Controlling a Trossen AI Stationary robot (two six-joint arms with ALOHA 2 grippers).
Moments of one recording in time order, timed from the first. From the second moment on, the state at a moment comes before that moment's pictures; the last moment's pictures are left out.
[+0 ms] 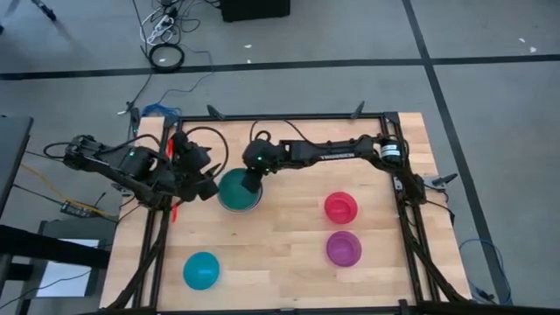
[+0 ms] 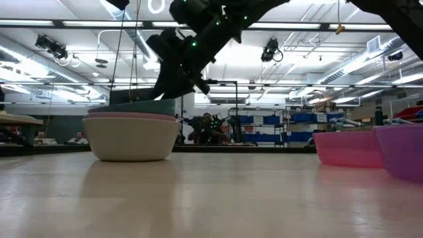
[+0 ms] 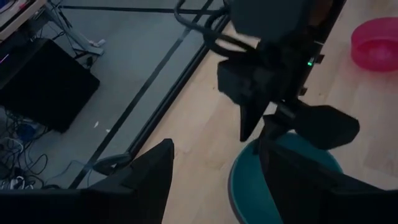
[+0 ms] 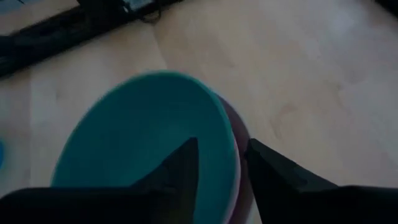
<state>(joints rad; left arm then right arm) -0.36 1.14 1.37 -1.28 -0.87 -0.56 -0.10 2.15 1.80 -0.38 0.08 0.31</state>
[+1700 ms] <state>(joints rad) -0.65 1.13 1.37 -1.43 -0.63 -0.82 0.27 1.62 1.16 -0.90 0.18 1.04</state>
